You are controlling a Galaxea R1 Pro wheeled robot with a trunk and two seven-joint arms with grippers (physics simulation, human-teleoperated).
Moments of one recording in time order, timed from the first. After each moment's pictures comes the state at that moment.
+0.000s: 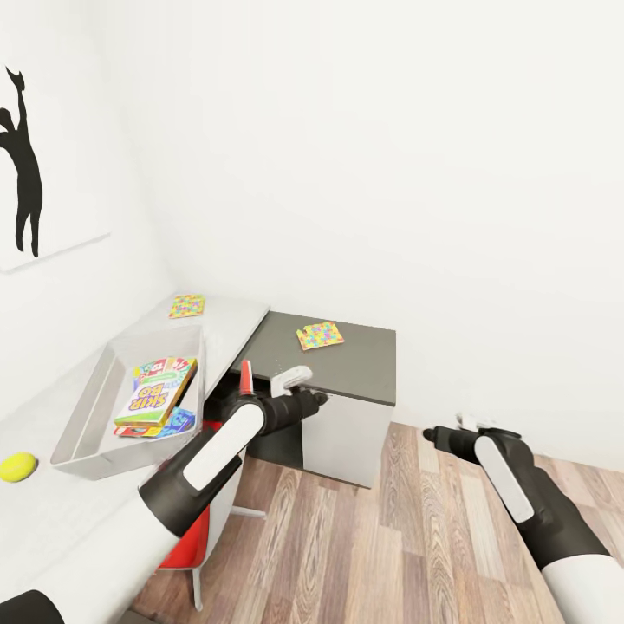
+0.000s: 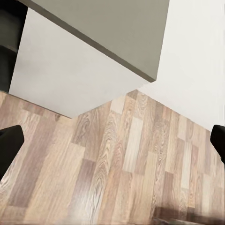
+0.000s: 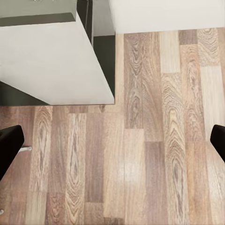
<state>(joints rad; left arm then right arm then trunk) -0.78 0.03 -0.68 -1.29 1.35 0.50 0.73 -0.56 -0.23 0.09 -1.19 -0.64 0.81 -0.33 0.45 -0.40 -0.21</state>
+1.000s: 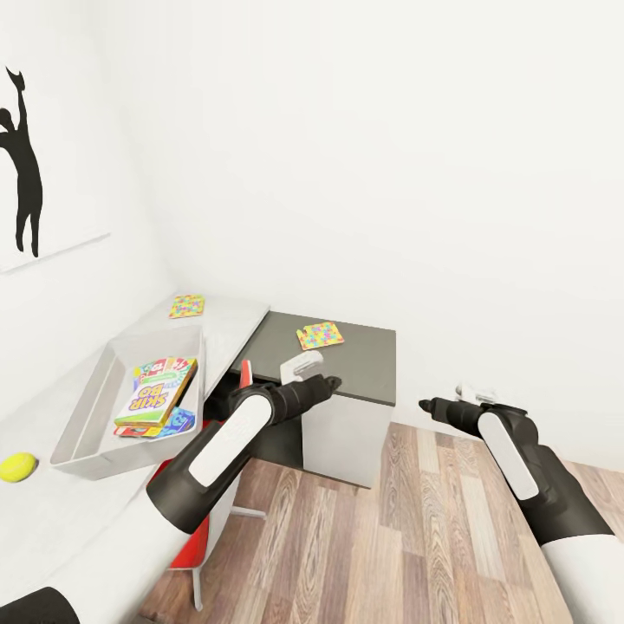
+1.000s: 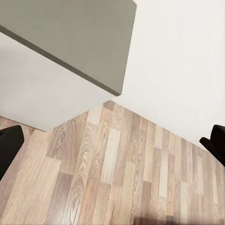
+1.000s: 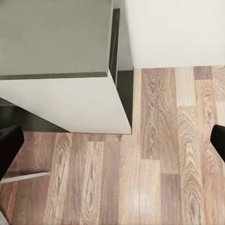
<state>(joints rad) -0.79 -0.03 -0.65 -1.35 1.34 0.49 0.73 -0.62 -0.25 0.09 -1.27 -0.66 0.82 -0.30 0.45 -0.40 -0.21</state>
